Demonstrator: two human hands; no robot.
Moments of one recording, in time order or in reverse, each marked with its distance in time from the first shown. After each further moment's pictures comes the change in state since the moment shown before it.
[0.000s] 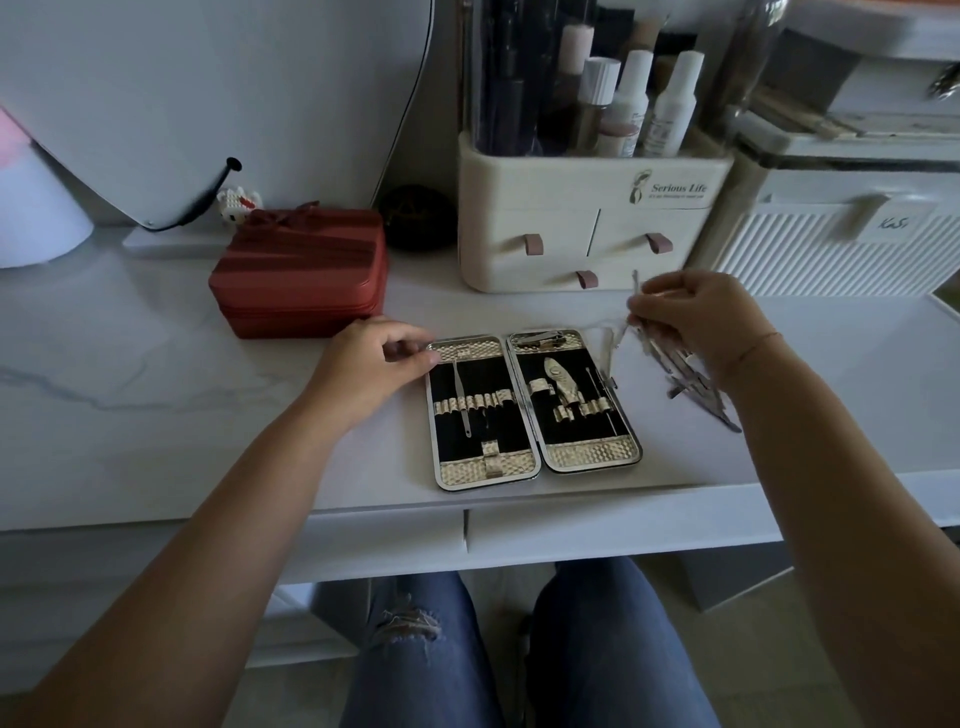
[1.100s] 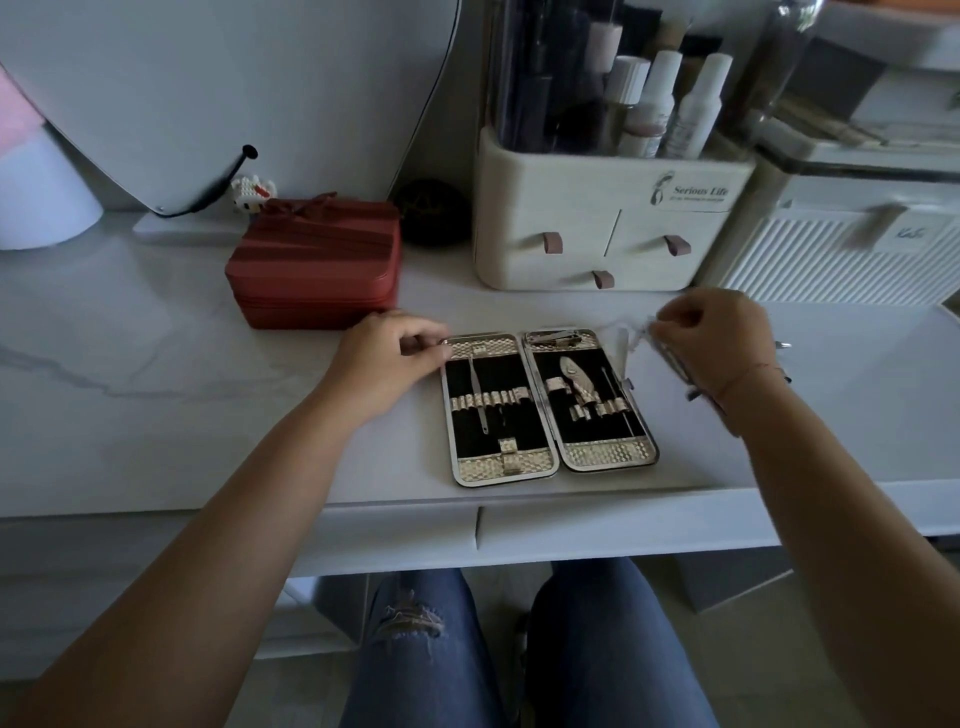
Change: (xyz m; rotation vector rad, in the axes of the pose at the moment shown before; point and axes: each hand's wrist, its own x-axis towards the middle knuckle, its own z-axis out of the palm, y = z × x) left_hand 0.000 0.000 -0.002 -0.015 -0.007 0.000; right_hand -0.004 0.012 0.009 -0.734 0.225 -0.237
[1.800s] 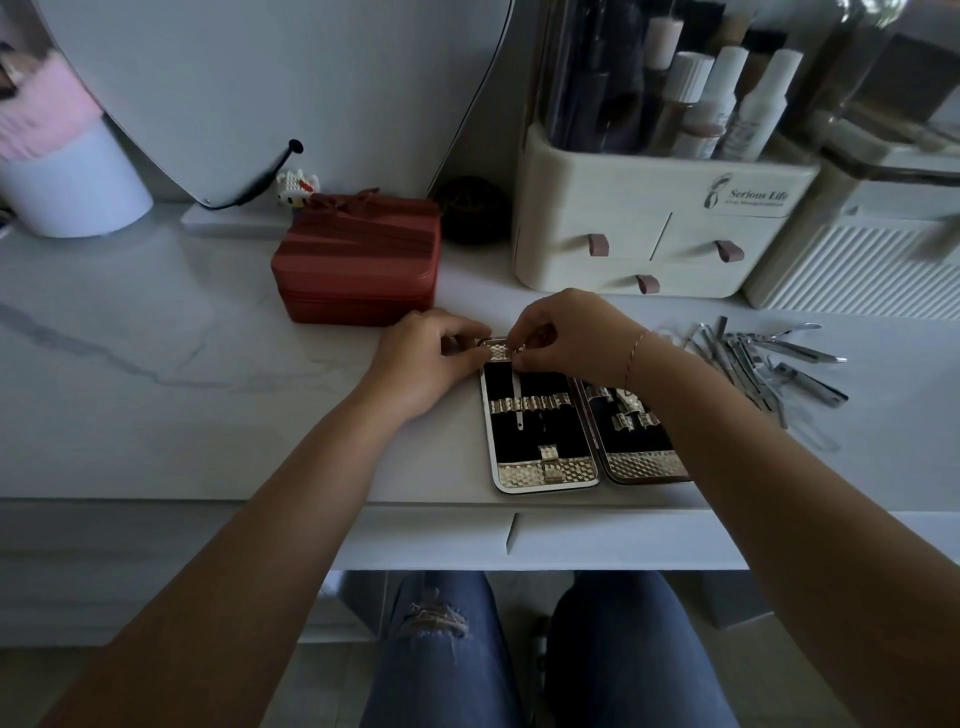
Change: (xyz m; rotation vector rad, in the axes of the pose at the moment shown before) left_hand -0.001 0.007 -0.002 0.014 0.005 -0.034; right_hand -0.005 -0.111 0.053 0.055 -0.586 -0.459
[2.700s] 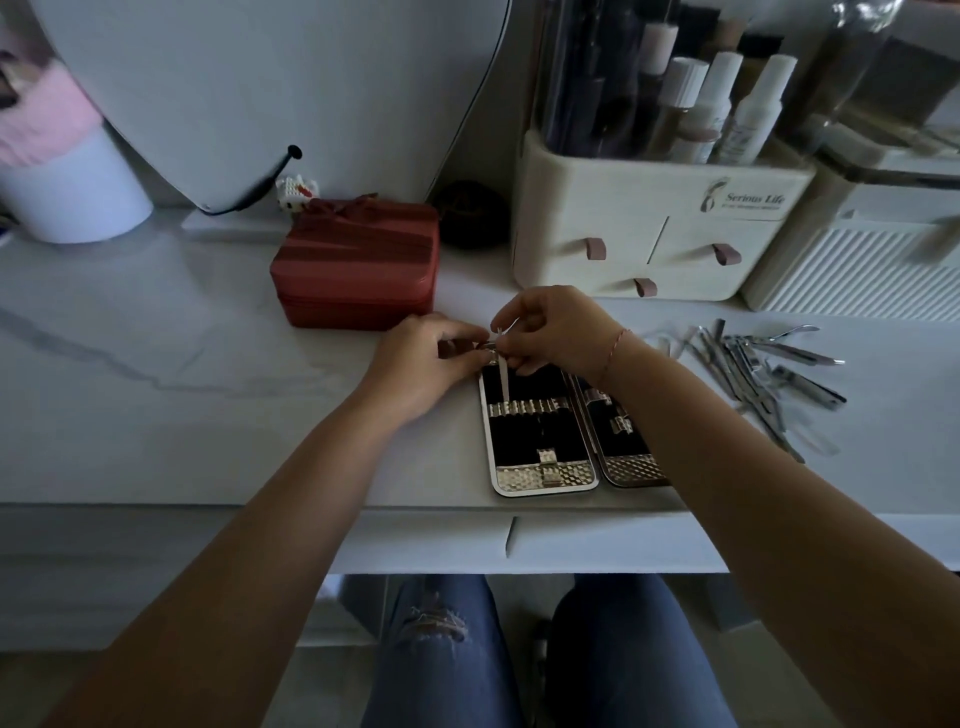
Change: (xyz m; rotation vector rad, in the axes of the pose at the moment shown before) left_hand 0.000 -0.002 0.000 -0.029 0.000 0.008; right_hand 0.015 0.004 0.016 0.645 -0.008 0.127
